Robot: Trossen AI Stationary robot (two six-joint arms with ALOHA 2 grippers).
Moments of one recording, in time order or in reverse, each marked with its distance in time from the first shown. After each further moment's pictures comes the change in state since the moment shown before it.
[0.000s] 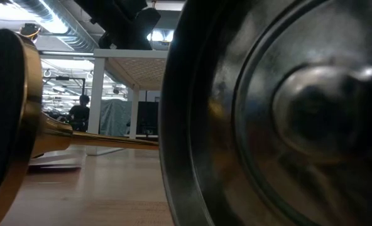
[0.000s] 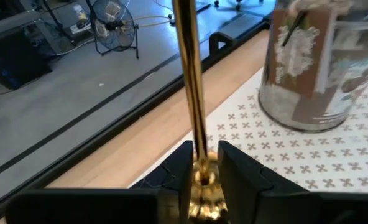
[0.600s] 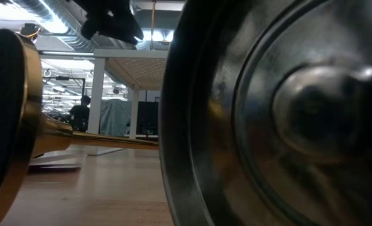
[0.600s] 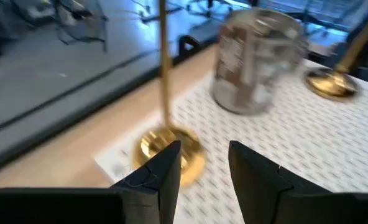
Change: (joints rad) left arm -0.168 -0.142 0.003 -0.162 0.005 -0.204; right arm 0.000 0.000 0.000 -0.001 0.000 0.006
